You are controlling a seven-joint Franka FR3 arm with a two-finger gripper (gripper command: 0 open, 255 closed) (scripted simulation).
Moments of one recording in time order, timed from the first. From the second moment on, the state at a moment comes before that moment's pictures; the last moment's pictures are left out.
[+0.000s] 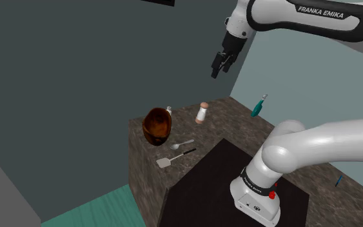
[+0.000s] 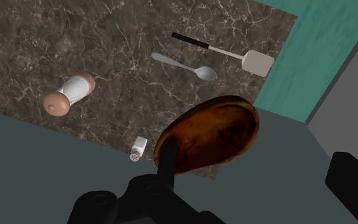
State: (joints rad) arm -0.02 -0.80 -0.04 -2.39 -0.11 1.72 -0.05
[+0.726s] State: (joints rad) arm -0.07 -0.64 -0.21 -2.47 -0.17 1.96 -0.20
